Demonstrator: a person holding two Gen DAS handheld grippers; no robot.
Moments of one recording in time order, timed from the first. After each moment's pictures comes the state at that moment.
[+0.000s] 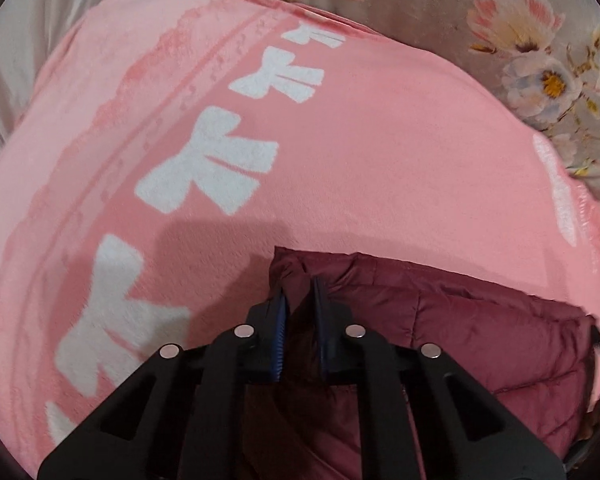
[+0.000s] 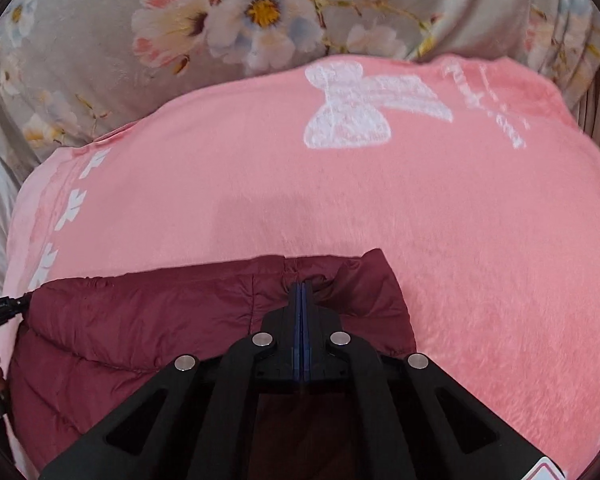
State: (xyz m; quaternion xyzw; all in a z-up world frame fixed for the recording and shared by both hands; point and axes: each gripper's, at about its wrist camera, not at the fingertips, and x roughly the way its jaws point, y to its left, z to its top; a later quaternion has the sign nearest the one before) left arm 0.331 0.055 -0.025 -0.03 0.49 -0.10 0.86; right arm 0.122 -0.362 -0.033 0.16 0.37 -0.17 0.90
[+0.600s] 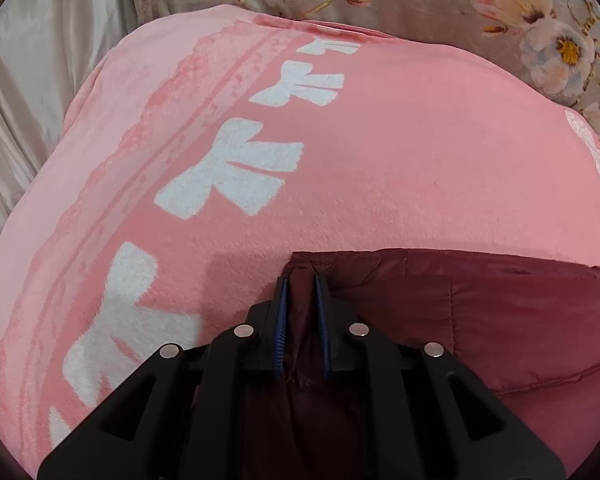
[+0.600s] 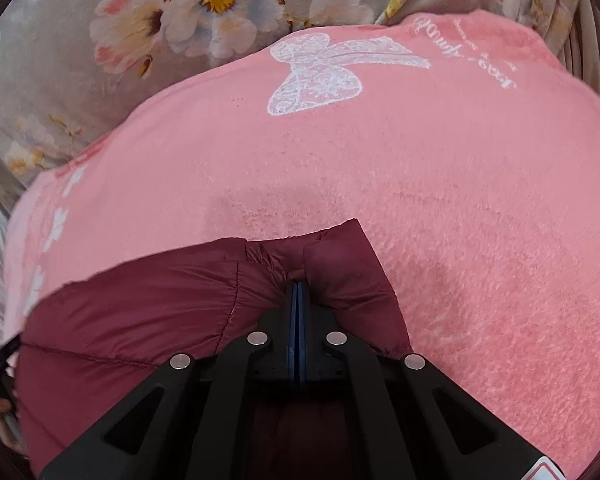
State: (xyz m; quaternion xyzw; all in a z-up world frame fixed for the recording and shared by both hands) left arm 0.318 0.047 -0.052 0.03 0.44 -0.03 0.90; right arm 0.112 -0.388 -0.079 0.26 0.36 -0.17 0.88
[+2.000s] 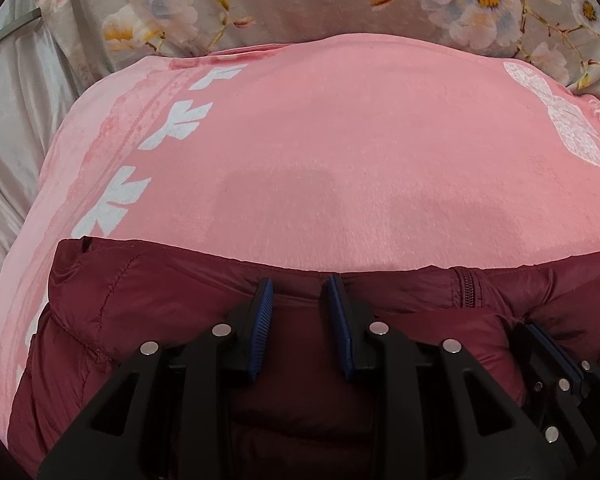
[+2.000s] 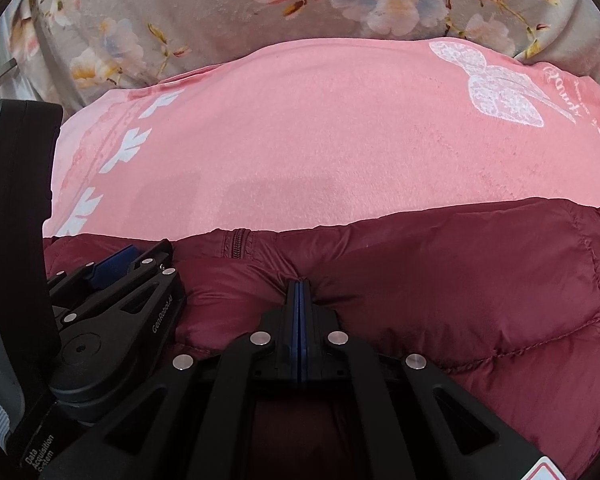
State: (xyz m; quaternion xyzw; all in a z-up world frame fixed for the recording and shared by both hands) left arm 0.271 -0.117 -0.057 0.11 0.41 -0.05 0.91; right arm 0.198 -0.218 -0.076 0.15 0.39 -0.08 0.91
